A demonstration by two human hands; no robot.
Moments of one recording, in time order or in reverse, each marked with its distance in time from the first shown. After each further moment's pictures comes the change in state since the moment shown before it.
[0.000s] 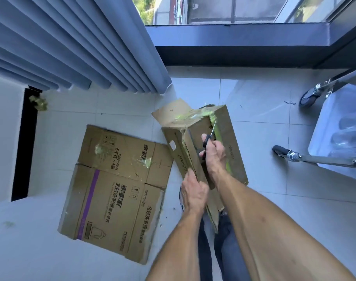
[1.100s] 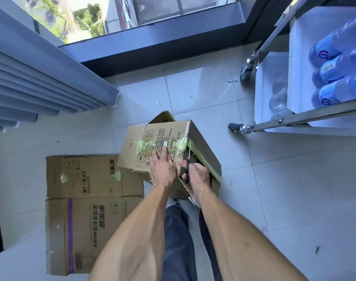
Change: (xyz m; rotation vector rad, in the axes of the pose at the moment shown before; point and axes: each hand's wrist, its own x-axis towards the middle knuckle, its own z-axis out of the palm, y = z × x) left_hand 0.025 0.049 0.052 0.410 -0.100 0.219; right_hand -0.015 0.078 -0.109 0.351 0.010 0.326
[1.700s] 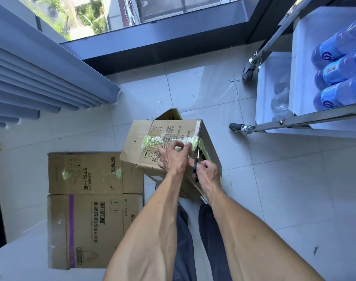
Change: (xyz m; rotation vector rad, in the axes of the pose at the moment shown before) left_hand 0.000 0.058 -0.003 -0.381 0.020 -0.148; right_hand -0.007 -0.017 -0.026 -0.191 0.097 -0.141
